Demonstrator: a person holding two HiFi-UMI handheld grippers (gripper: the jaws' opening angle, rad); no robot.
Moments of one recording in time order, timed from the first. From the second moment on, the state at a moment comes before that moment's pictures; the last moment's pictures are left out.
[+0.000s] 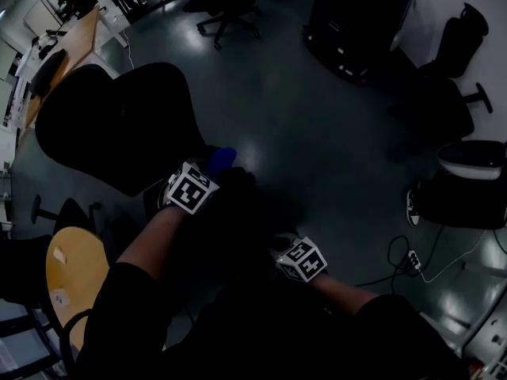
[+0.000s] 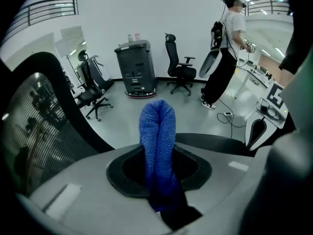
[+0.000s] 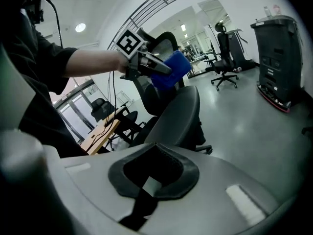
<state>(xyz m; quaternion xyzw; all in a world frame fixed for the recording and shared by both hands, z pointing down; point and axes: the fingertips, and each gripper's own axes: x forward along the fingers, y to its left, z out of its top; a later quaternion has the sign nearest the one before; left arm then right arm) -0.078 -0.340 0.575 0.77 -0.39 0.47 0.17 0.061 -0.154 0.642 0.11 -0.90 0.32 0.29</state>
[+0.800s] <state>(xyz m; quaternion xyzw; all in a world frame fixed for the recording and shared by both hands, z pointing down) -0.045 -0.351 0.633 0.75 -0.30 0.57 0.14 0.066 -0.140 0.653 0.06 -0.89 0.34 0.31</state>
